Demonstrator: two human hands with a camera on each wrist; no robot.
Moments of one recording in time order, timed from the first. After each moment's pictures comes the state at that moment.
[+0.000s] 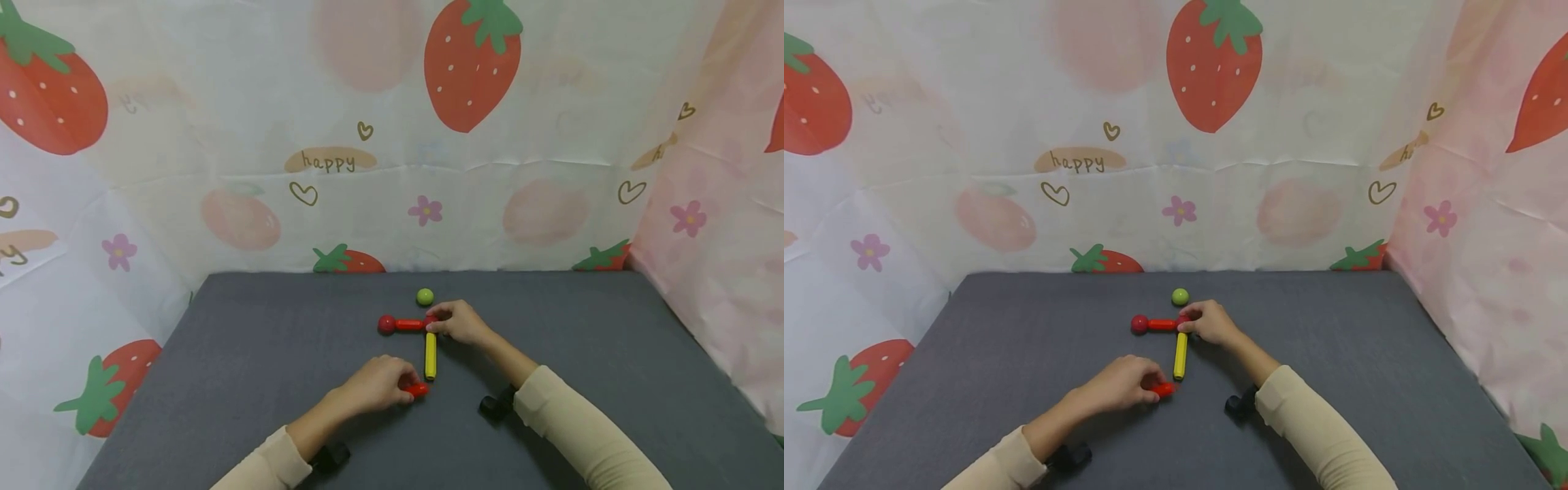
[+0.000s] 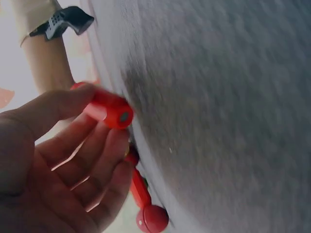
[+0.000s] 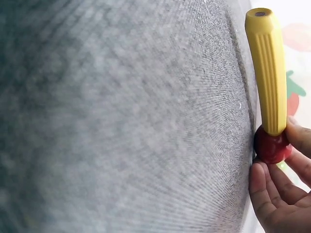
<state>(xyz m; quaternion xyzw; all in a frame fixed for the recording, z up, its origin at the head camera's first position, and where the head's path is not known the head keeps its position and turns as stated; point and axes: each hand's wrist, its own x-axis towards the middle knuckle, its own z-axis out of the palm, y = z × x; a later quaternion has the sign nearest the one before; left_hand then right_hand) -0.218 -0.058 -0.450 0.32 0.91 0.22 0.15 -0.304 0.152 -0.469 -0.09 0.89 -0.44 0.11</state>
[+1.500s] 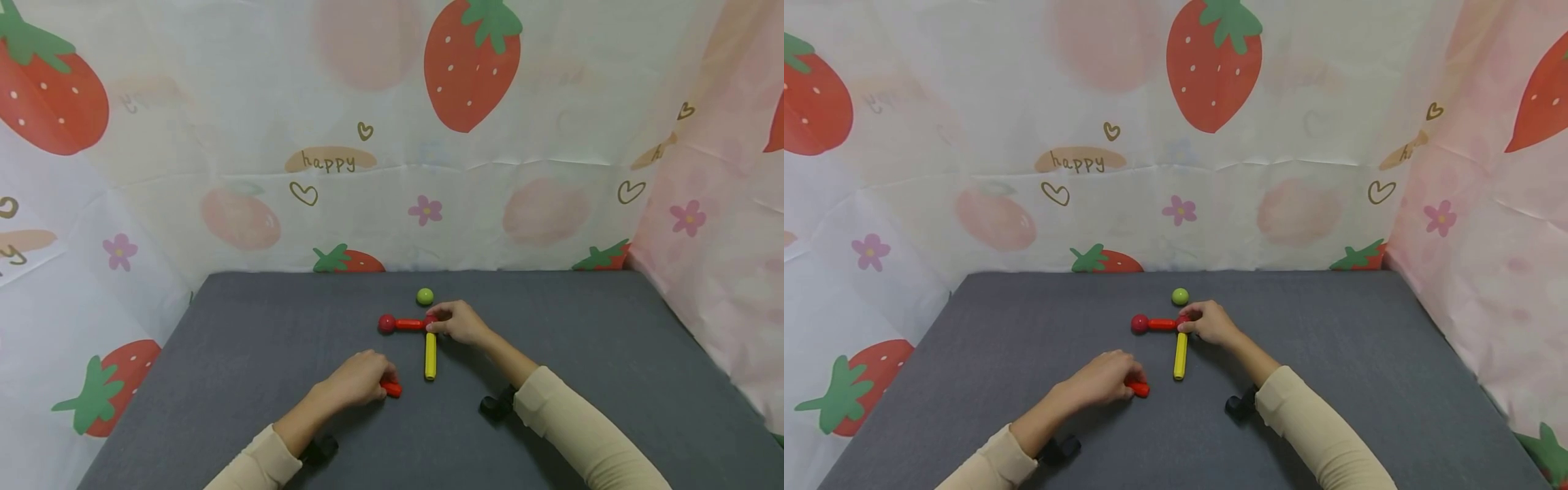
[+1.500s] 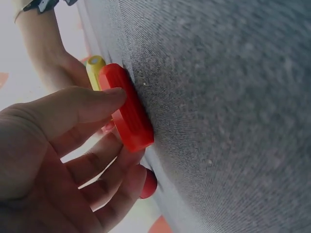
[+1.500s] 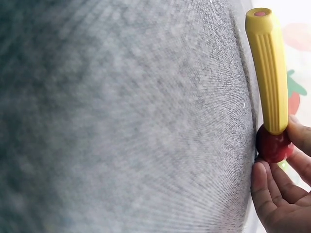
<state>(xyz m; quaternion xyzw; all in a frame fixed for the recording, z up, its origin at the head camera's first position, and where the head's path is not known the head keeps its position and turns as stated) -0.226 -0.085 -0.448 0.33 0.92 0.14 0.12 -0.302 0.153 -0.470 -0.09 0.88 -0.45 0.11</state>
